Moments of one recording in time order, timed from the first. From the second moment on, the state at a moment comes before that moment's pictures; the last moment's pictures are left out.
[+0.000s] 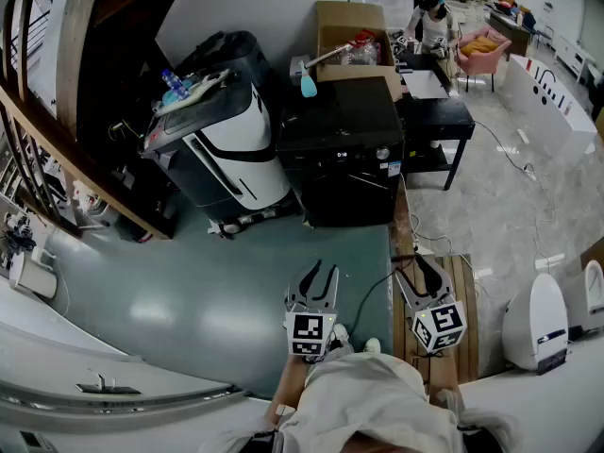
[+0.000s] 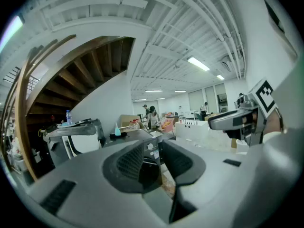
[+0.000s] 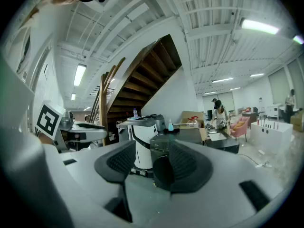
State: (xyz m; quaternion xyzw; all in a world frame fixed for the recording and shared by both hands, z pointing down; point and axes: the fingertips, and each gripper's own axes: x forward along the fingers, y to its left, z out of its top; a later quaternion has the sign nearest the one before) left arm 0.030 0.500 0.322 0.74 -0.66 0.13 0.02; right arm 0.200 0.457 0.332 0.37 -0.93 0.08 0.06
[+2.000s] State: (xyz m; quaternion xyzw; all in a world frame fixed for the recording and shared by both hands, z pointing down) left arm -0.013 0.328 0.356 0.77 -0.63 0.13 0.04; right arm 0.132 0.290 0.369 0.37 -0.92 0.09 0.12
